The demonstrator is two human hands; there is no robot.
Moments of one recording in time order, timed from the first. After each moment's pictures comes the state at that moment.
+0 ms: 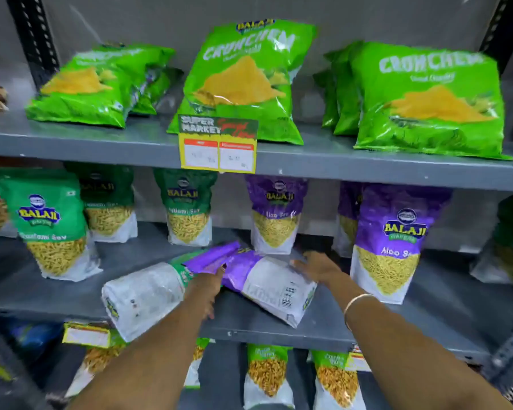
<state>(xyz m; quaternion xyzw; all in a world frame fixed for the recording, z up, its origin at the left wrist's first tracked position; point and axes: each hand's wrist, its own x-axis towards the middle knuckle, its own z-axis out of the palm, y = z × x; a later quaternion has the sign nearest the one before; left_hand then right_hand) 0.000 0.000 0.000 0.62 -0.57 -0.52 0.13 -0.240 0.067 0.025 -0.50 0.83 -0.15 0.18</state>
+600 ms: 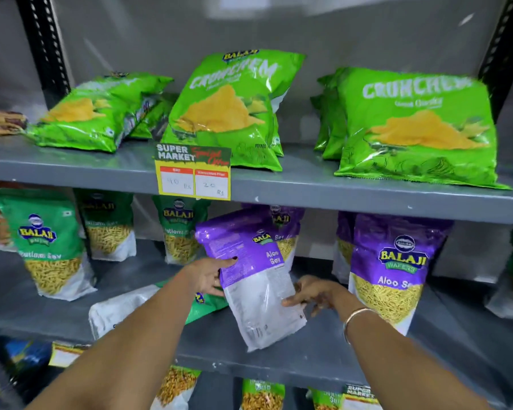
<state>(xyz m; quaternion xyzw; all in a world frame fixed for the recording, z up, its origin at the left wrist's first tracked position) -0.041 -0.043 0.062 0.49 -0.47 -0.71 0.18 -0.271 0.058 0.037 -0.48 0.73 -0.17 0.45</state>
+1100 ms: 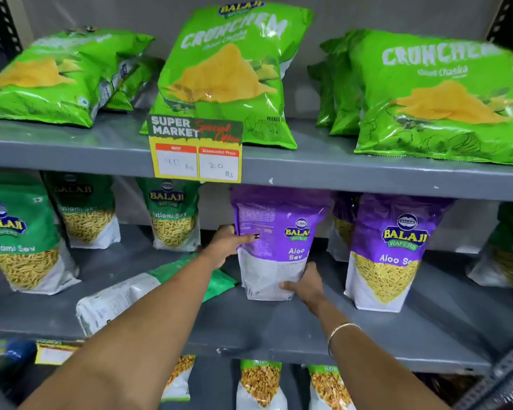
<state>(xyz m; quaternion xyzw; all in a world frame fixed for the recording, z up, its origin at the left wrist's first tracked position) -0.080 -0.056 0.063 0.41 -0.64 -0.60 0.26 -0.238 0.053 -0.022 -0.32 0.77 -0.50 0.26</state>
